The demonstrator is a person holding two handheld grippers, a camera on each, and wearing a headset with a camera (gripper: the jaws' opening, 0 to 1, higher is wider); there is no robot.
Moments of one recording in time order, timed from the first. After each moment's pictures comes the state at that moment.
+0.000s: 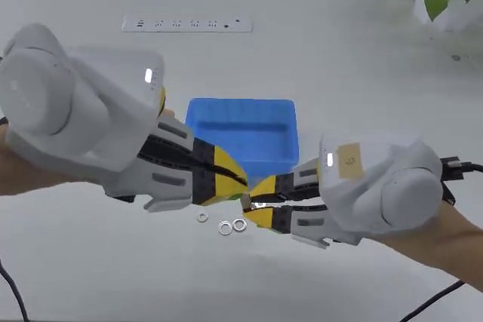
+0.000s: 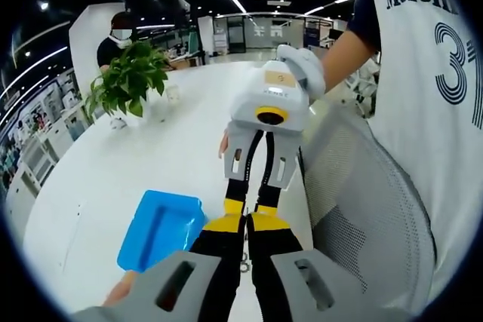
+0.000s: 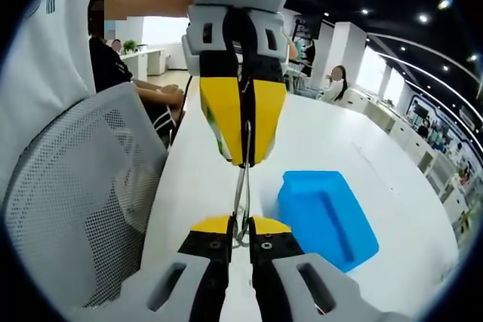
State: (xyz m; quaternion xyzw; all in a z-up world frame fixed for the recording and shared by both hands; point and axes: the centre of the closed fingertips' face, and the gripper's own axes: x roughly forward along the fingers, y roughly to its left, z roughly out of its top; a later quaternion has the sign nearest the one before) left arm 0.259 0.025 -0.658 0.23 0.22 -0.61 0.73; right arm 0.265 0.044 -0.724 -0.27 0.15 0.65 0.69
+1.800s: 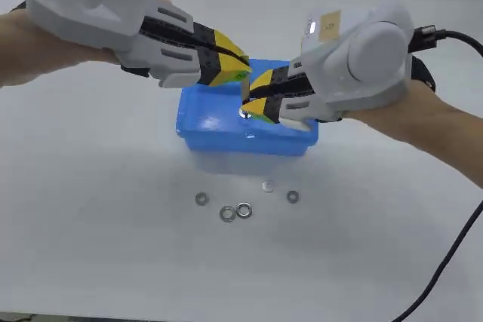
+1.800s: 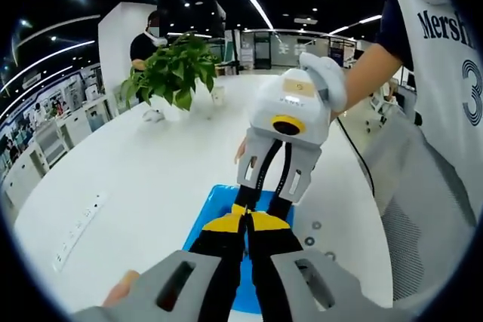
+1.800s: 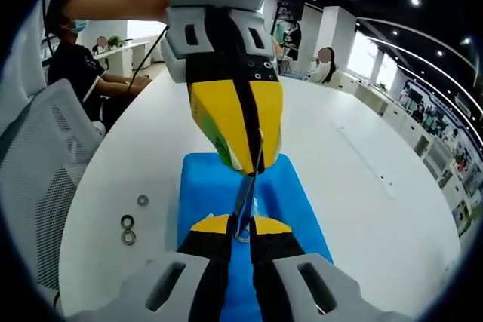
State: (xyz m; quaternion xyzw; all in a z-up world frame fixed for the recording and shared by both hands) left arm 0.401 0.053 -0.704 0.17 0.20 -0.57 0.78; right arm 0.392 0.070 -0.767 -0.28 0.19 0.62 0.71
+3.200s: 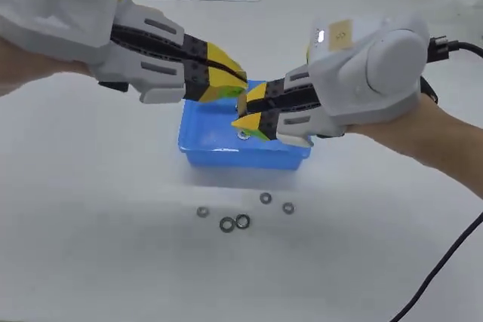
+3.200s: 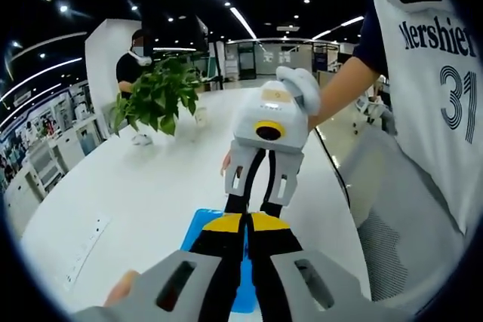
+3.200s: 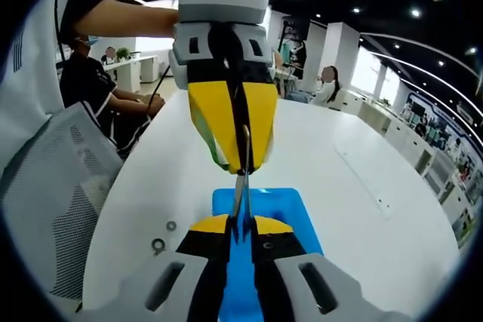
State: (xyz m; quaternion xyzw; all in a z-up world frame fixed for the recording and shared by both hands) left arm 0.346 0.046 -0.643 0.18 0.15 -0.60 0.76; right arm 0.352 0.075 -0.711 -0.25 0.14 0.65 0.70
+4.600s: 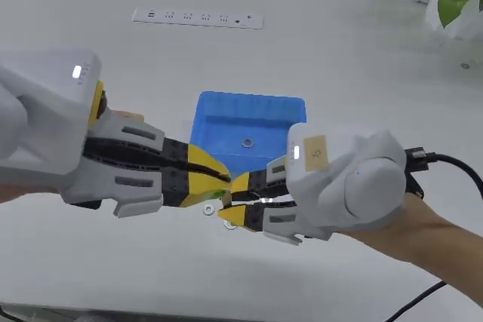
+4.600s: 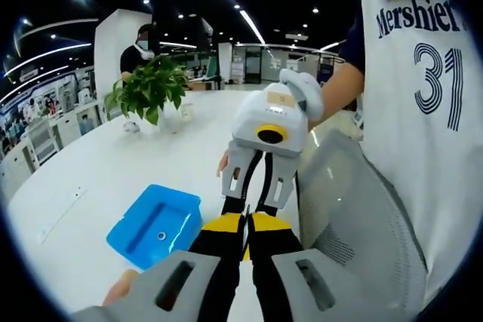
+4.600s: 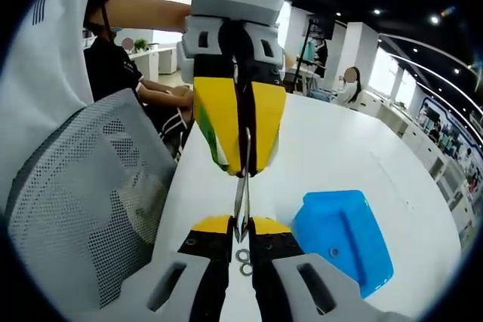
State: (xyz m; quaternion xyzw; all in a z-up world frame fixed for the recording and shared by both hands) left arm 0.245 0.053 -0.655 0.12 0.18 -0.60 0.77; right arm 0.248 0.083 -0.728 -0.27 0.16 0.68 0.67
